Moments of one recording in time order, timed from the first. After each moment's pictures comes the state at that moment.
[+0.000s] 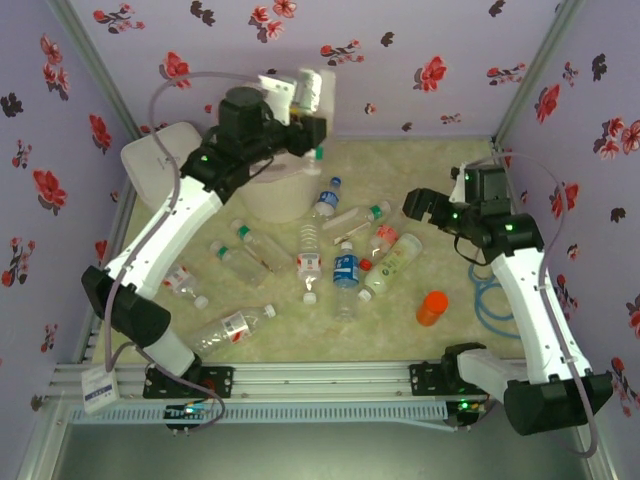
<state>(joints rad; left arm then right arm) -0.58 1.63 1.81 -0.38 0.18 -0.23 0.16 1.08 1.20 -0.91 -0.20 0.45</state>
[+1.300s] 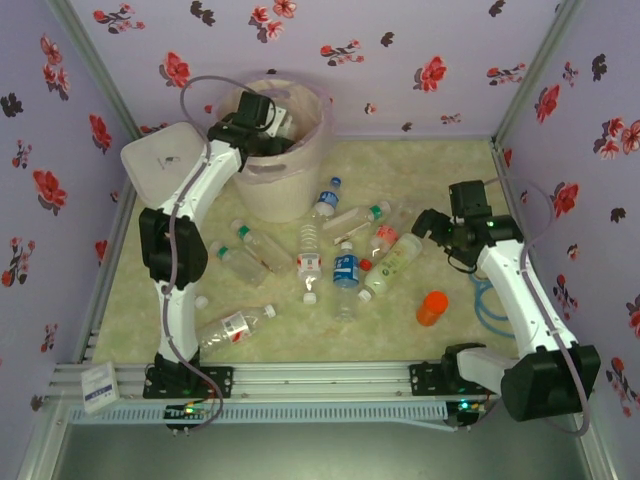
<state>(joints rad) -0.39 2.10 2.07 -0.78 -0.03 0.06 0.14 1.15 1.05 -0.95 -0.01 0.66</state>
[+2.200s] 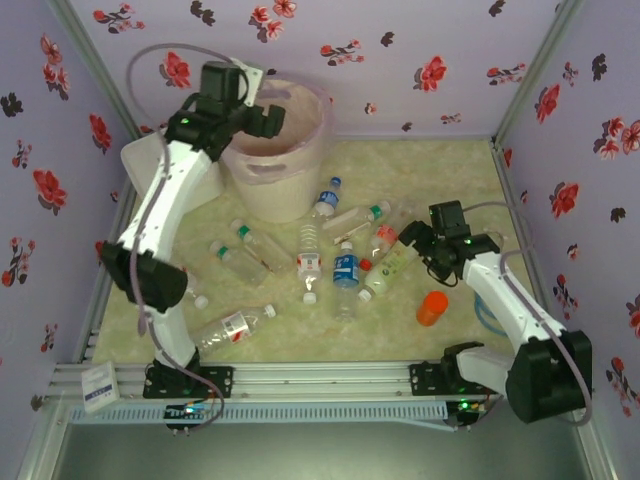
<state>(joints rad) -0.39 1.81 2.15 -0.81 -0.10 0.06 0.24 1.17 0.81 -0.67 -0.03 0.94</state>
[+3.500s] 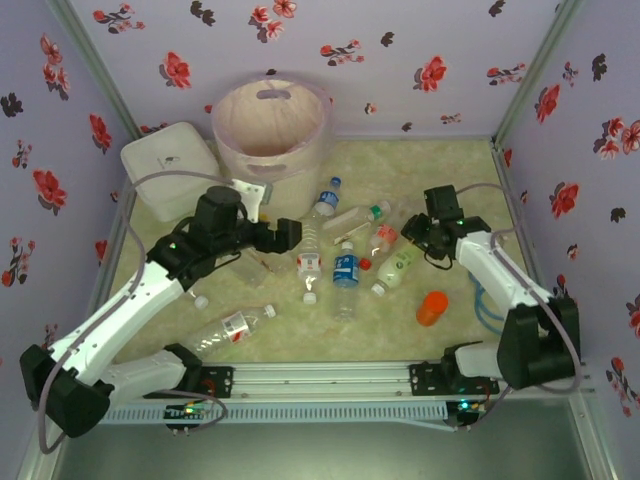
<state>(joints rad) -0.67 1.09 1.04 -0.48 0.17 -0.39 0.23 1.29 0.92 -0.63 -0.02 0.79</state>
